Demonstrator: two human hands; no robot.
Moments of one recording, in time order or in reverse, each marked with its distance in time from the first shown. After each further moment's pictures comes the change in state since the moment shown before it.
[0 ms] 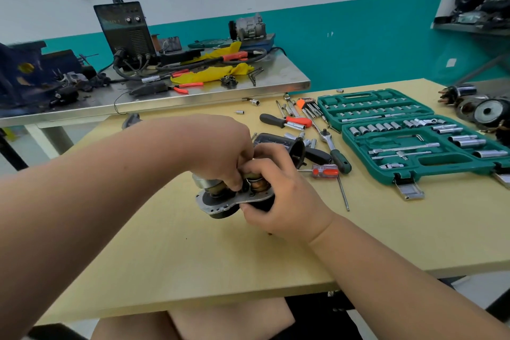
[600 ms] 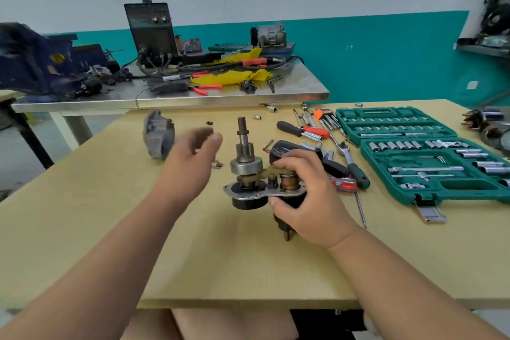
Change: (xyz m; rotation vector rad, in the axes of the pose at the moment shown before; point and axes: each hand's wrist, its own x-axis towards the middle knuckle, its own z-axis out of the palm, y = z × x) left_hand -0.013 -0.026 0.096 -1.437 0.770 -0.465; right_hand 0.000 0.021 -0.004 0.075 0.015 0.129
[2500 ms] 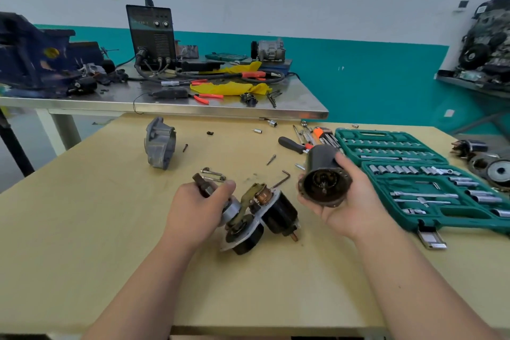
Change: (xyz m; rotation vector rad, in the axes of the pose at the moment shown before) left_hand -0.001 -0.053 0.004 -0.087 0.023 -0.035; right_hand 0.048 0.008 -0.026 1.266 0.339 1.057
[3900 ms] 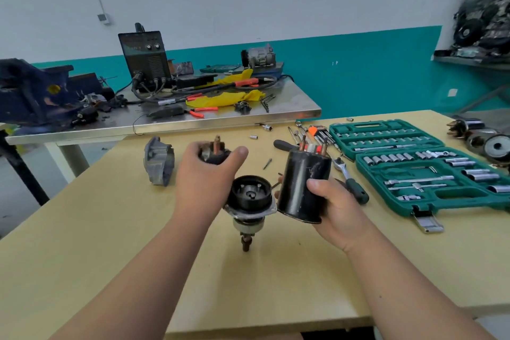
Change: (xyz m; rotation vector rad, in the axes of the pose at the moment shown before) left_hand 0.007 0.072 0.017 0.066 0.189 0.096; right_hand -0.008 0.026 -0.013 -0.320 -0.496 -0.326
